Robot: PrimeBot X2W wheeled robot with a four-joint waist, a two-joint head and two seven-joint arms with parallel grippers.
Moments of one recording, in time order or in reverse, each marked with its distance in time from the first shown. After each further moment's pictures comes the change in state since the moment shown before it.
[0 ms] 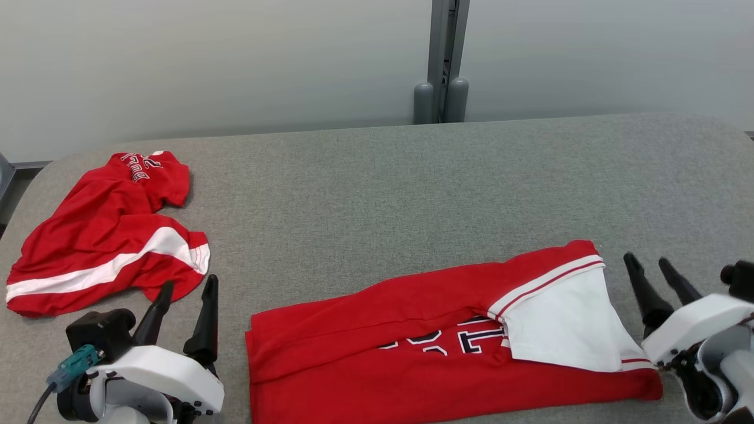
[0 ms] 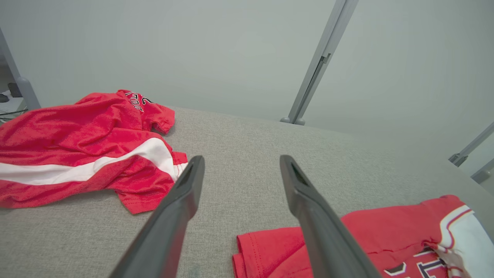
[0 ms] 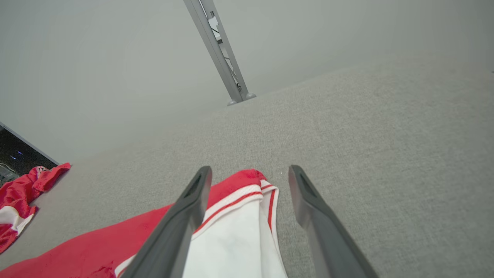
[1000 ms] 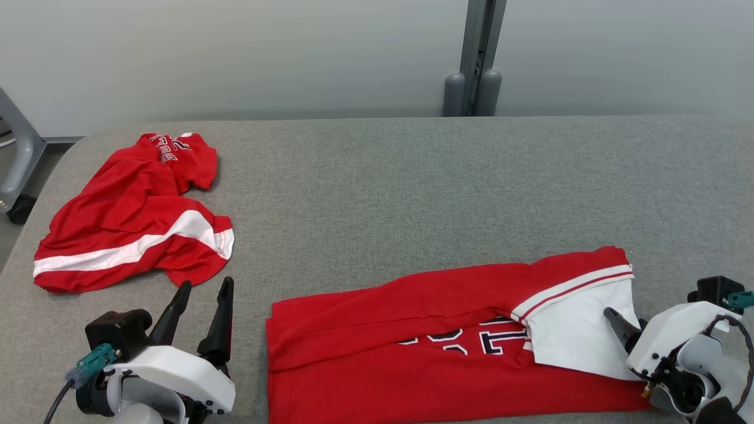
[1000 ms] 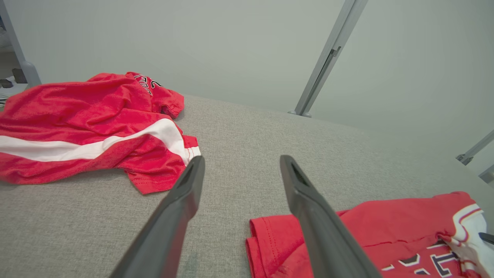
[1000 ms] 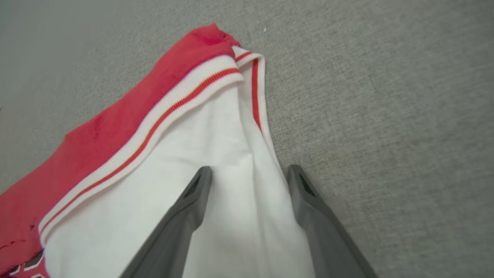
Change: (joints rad) left arm -0.009 -0.093 0.031 0.123 0.064 -0.119 -0.004; right arm -0.073 0.159 -0.030 0.377 0.022 0.000 0.315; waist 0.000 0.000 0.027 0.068
